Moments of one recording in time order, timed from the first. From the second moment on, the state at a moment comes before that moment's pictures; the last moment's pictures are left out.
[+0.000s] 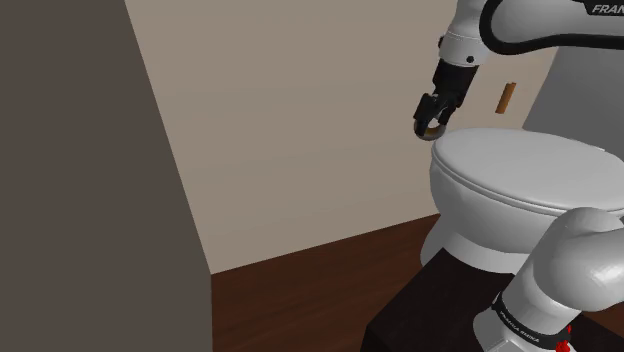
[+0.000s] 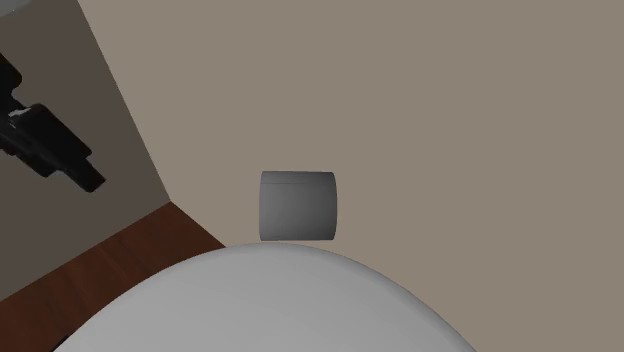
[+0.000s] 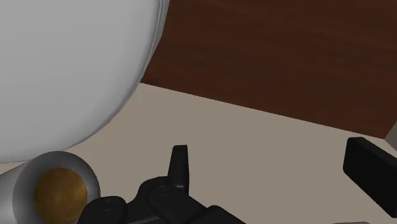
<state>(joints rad) -0.01 -0.78 0.04 -2.31 -0.08 1.68 0.11</state>
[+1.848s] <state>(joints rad) -0.82 -0.59 0.61 -2.50 -0.72 2.43 1.49</state>
